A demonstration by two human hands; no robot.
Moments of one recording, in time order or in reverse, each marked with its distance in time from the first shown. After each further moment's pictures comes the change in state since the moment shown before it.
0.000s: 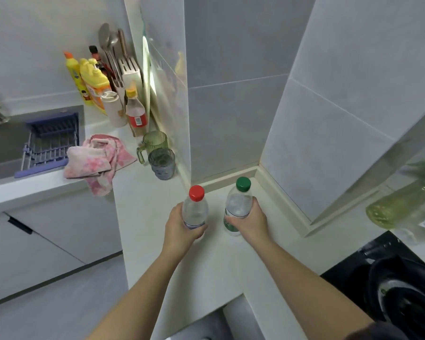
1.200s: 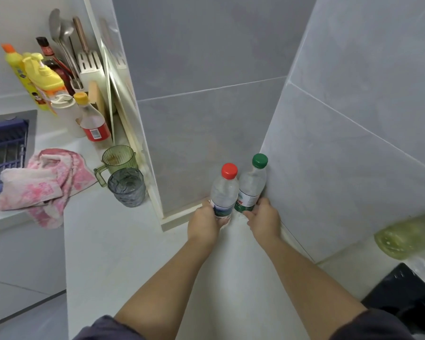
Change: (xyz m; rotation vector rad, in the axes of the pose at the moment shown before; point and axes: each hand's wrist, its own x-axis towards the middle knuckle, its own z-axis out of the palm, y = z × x) left_hand 0.139 0.035 0.139 0.423 -0.159 -0.026; right_hand 0.184 0.073 -0.017 -0.306 0.195 0.076
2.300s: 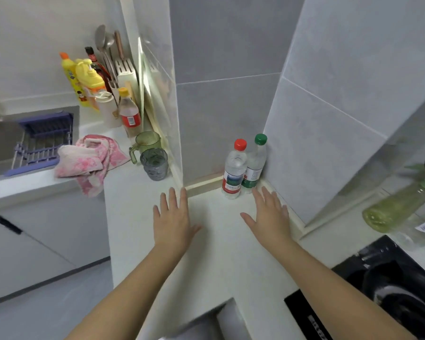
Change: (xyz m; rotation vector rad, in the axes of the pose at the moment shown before) left_hand -0.153 -0.054 -0.090 0.676 0.174 0.089; right_hand -0.163 -0.027 -0.089 -0.595 -0.124 -0.400
